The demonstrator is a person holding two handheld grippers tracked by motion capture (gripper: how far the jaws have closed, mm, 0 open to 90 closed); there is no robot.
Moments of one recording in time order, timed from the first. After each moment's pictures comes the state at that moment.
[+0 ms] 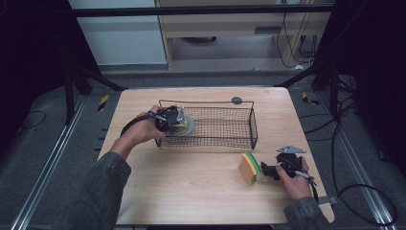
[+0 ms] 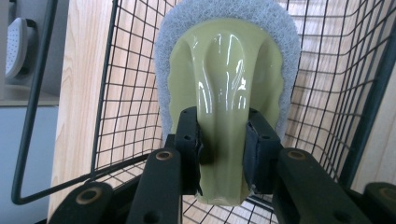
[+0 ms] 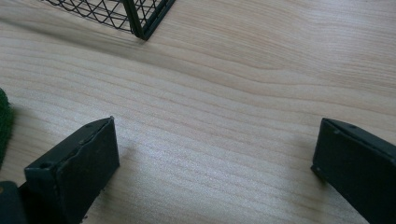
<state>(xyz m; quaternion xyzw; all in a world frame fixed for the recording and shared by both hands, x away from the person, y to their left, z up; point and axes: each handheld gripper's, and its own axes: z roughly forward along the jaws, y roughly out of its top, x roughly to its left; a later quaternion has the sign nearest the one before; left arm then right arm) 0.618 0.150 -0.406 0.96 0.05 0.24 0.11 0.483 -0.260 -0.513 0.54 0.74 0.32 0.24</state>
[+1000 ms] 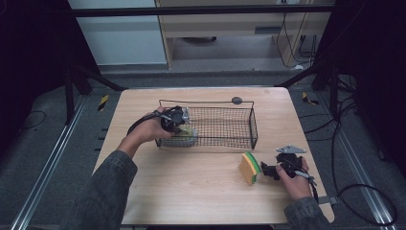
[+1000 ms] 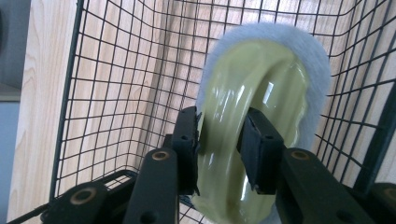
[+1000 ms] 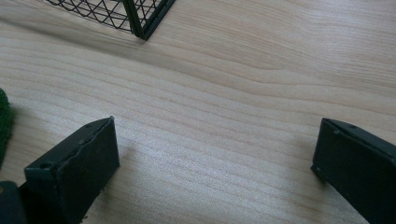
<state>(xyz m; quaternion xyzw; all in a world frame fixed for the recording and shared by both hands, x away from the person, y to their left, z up) 0.628 0.138 -0.418 0.97 0.07 0.20 0.10 0.482 -0.260 -0.513 0.54 0.74 0.32 0.24</state>
